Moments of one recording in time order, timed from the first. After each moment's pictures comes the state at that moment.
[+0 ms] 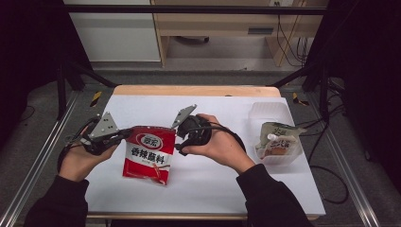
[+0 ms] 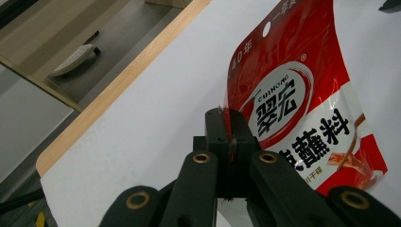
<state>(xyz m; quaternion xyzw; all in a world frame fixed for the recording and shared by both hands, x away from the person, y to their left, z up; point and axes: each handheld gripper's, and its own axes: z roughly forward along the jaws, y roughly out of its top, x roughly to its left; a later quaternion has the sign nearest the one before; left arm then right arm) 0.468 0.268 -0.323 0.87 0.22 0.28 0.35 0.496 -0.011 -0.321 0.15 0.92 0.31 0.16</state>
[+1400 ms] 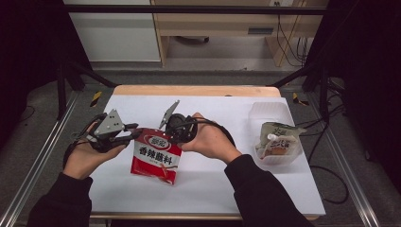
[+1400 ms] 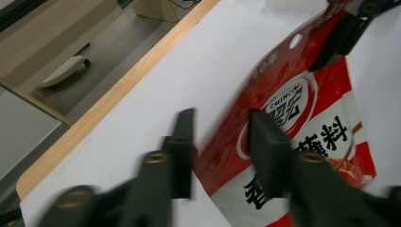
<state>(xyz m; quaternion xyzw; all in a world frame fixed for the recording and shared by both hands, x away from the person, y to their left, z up) 0.471 0.256 -0.321 0.86 0.21 0.26 0.38 0.507 0.018 -0.321 0.12 0.95 0.28 0.10</state>
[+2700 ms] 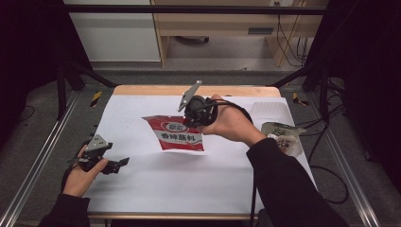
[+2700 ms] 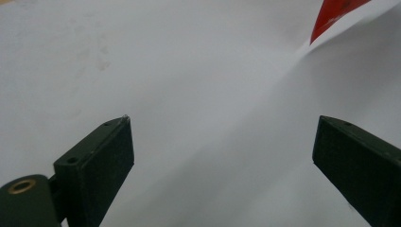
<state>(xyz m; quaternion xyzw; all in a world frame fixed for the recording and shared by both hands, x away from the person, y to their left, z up) 0.480 0.327 -0.447 0.82 0.38 0.20 0.37 0.529 -0.034 -0.278 0.10 0.95 0.28 0.13</state>
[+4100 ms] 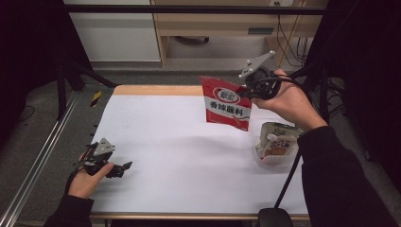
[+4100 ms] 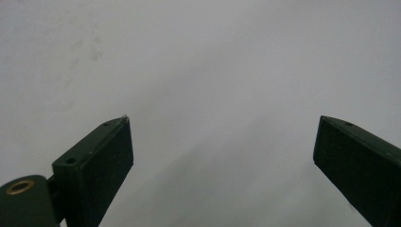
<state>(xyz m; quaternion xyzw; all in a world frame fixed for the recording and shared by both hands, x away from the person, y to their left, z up) 0.472 0.316 -0.453 0.84 0.37 0.22 0.33 0.553 -0.171 -0.224 0.20 0.90 0.29 0.24</state>
